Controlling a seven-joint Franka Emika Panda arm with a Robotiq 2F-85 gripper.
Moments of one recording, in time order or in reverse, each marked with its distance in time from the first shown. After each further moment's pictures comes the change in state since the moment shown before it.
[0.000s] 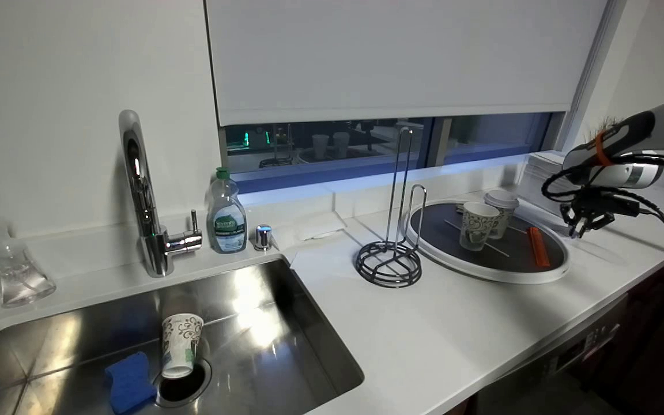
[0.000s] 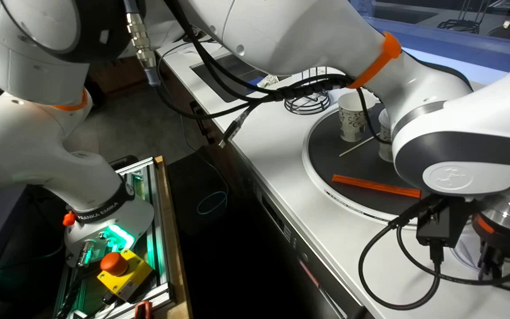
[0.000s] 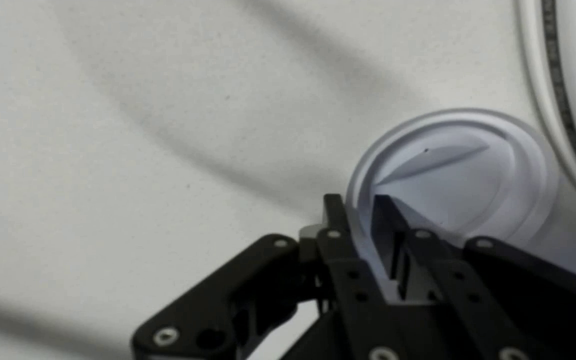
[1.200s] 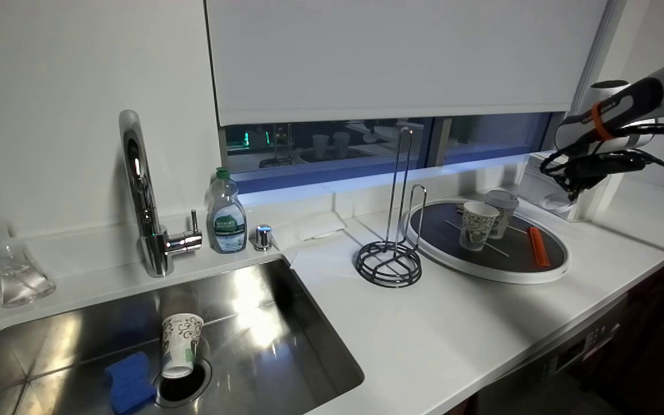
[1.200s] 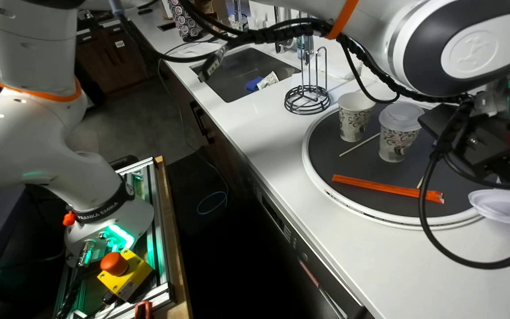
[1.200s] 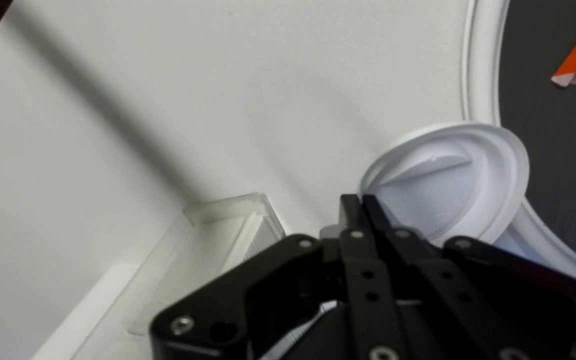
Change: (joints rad) arm 0.134 -0.165 -0.059 -0.044 -0.256 -0.020 -0.173
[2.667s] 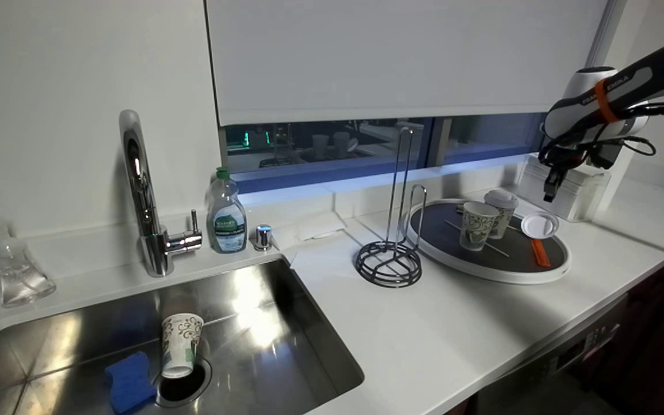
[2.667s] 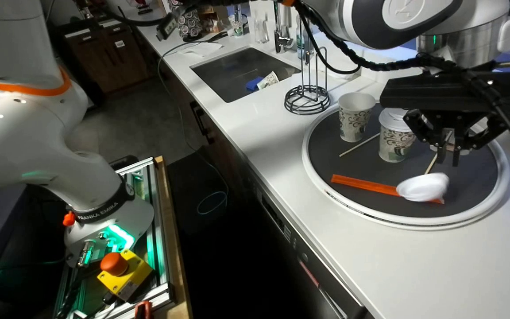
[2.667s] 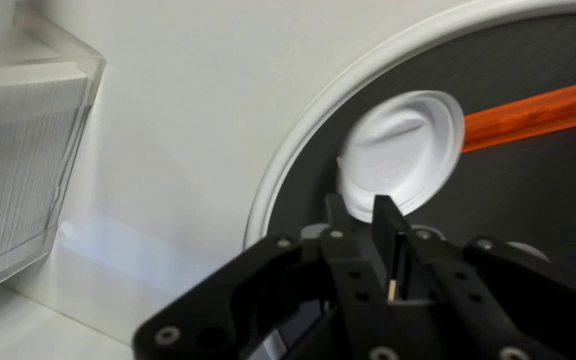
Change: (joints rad) arm -0.019 -0.204 0.189 -0.222 -0.079 -0.040 -0.751
